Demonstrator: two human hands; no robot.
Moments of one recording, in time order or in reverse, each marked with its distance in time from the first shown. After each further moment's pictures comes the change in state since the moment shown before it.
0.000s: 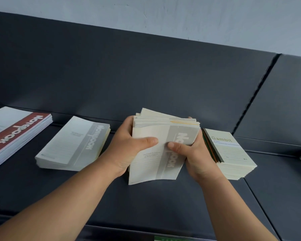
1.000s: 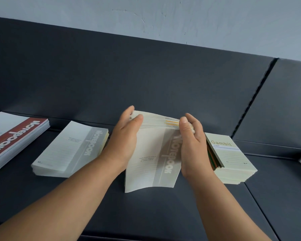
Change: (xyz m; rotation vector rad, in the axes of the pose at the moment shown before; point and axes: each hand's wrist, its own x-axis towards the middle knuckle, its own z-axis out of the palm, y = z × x) left_hand 0.013 0.023 0.008 0.129 0.176 0.035; right_hand -0.003 -0.036 0.047 -0.138 0.389 -0.068
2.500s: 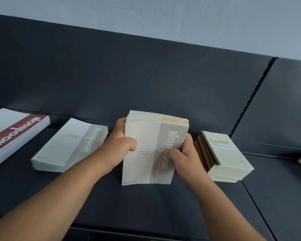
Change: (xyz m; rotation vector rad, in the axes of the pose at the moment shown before) left_hand -0.003 -0.020 -0.021 0.209 -0.228 -0.152; right_hand -0.009 0.025 -0.027 -0.259 -0.294 0.059
